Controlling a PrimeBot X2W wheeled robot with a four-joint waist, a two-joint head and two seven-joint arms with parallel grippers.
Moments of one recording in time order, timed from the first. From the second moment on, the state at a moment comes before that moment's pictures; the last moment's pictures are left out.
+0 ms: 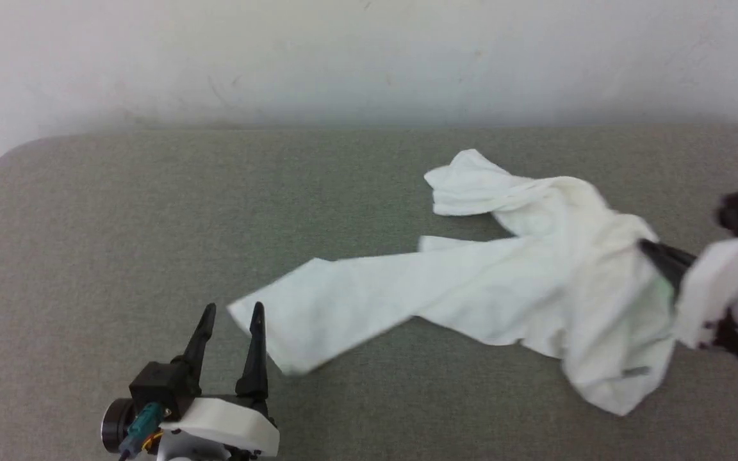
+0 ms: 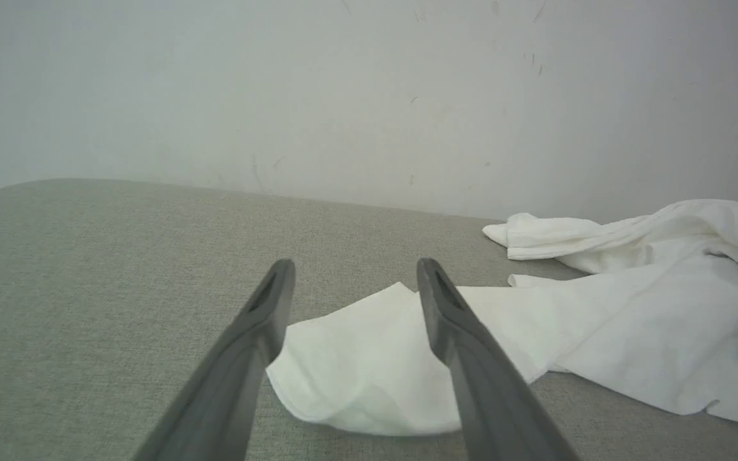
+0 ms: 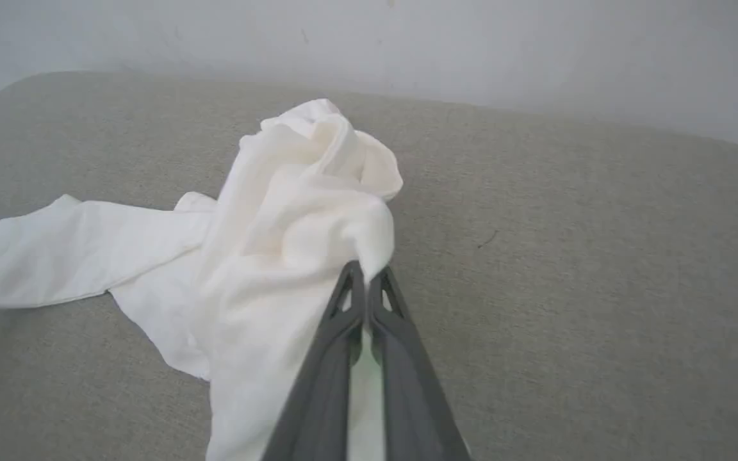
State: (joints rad) left arm -0.01 0.07 -0.10 0.16 -0.22 -0.01 -0.26; right arm -0.35 -0.46 0.20 0.22 0.63 0.13 0.47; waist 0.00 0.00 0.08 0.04
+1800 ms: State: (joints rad) left arm -0.37 0.18 -0.57 0.51 -0.25 -0.12 0.47; right arm 0.13 -0.08 0.06 -0.17 0.24 0.13 -0.01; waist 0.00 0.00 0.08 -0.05
